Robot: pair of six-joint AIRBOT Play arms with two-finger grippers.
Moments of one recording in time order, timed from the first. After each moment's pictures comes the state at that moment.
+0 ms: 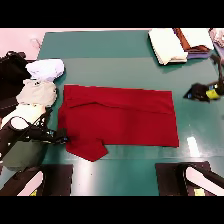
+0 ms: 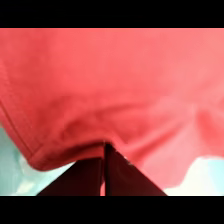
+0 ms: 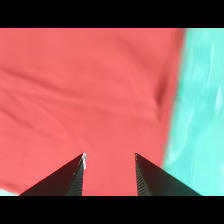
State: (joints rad) left arm 0.09 -0.85 0.41 0.96 -1.19 -1.44; right arm -0.33 -1.10 1.13 -1.19 1.46 1.41
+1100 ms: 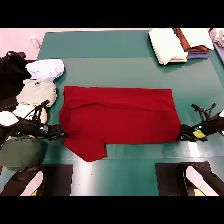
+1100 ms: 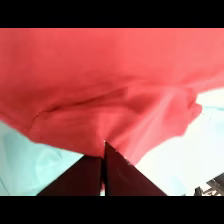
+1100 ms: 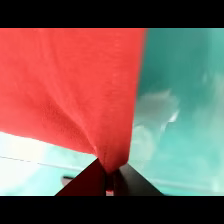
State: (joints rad) left arm 0.09 -0.73 0.53 0.97 -1.34 -1.43; right arm -0.40 -0.90 0.60 -1.27 1.51 1.37
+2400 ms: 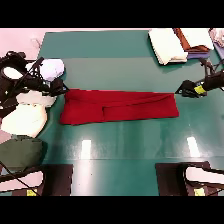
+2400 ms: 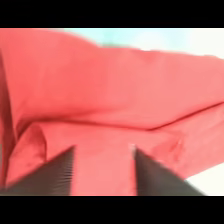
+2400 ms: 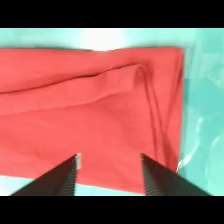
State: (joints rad) left arm 0.09 -1.34 1.14 0.88 -1.04 -1.36; right arm -0.32 -1.37 1.24 -1.13 1.32 1.37
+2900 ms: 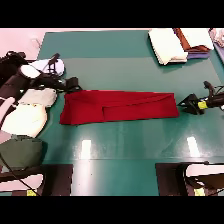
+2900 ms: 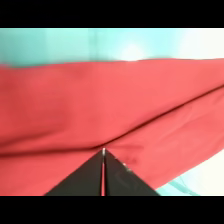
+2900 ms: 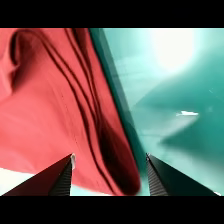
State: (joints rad) left arm -0.14 -1.39 1.19 0.86 -0.94 -1.41; right arm -0.56 -1.55 1.06 -0.89 1.33 1.21
